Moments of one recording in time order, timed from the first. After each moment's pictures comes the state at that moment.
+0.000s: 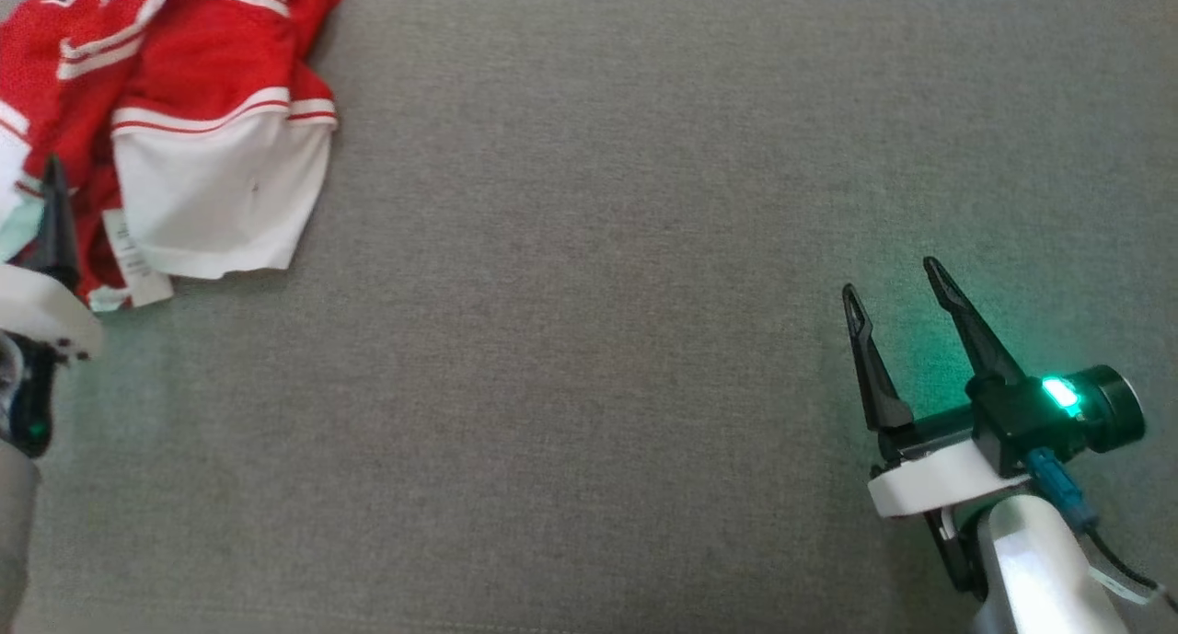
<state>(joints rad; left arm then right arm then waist) -0.62 0.50 -0.20 0.74 -0.53 -0.13 -0.06 -0.12 -0.08 0.10 0.17 -0.14 0.12 -0.25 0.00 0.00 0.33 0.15</state>
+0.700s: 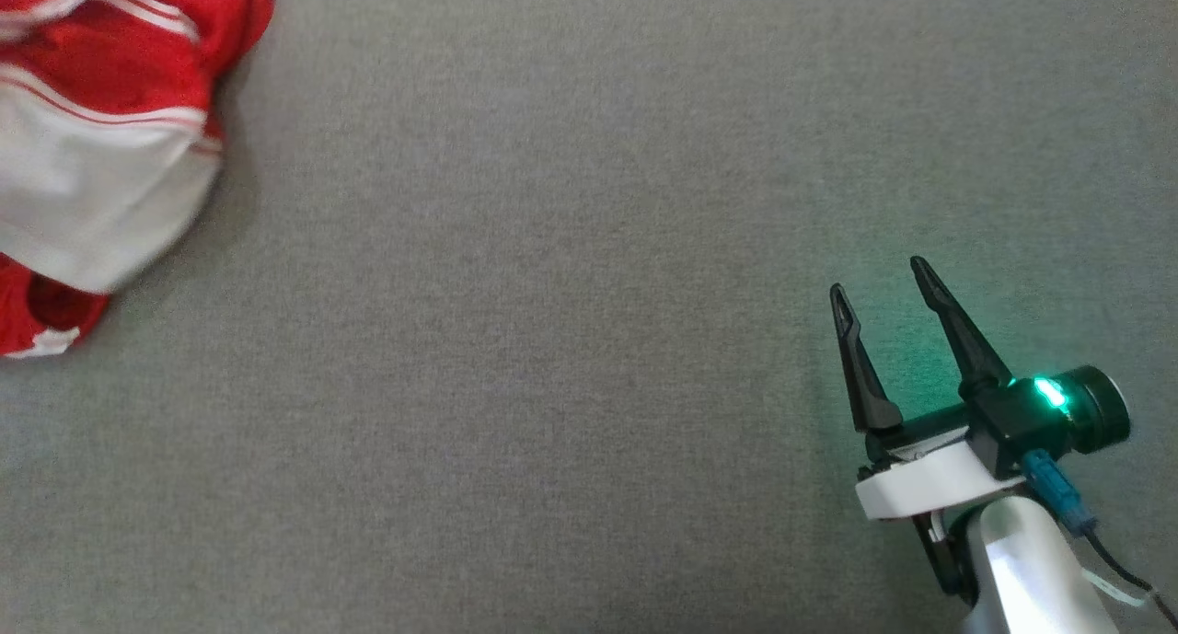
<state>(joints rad) -0.84 0.65 -0.43 0.89 -0.71 -0.13 -0.19 -0.11 -0.07 0.12 0.15 -0.10 0.12 -0.25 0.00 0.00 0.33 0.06</state>
